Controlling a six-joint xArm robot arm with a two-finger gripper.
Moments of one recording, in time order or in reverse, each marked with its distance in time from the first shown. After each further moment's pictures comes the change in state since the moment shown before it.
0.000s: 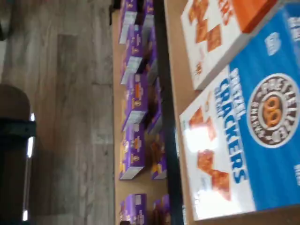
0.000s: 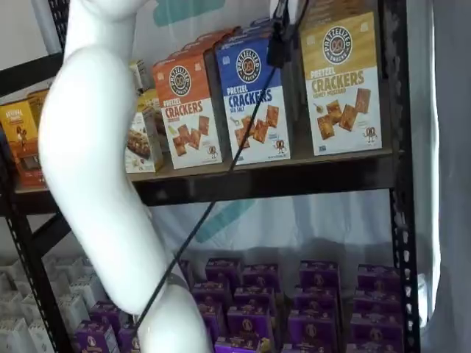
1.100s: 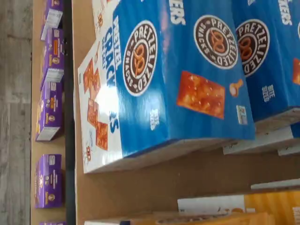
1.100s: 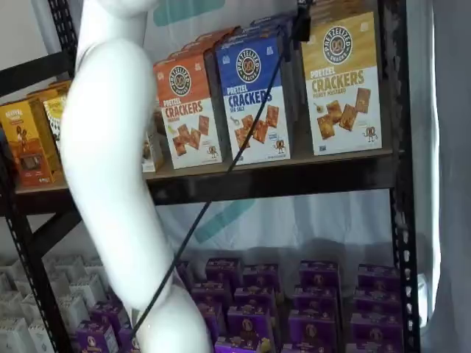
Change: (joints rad) arm 0.085 0.089 -0.072 -0.009 -0.287 0.008
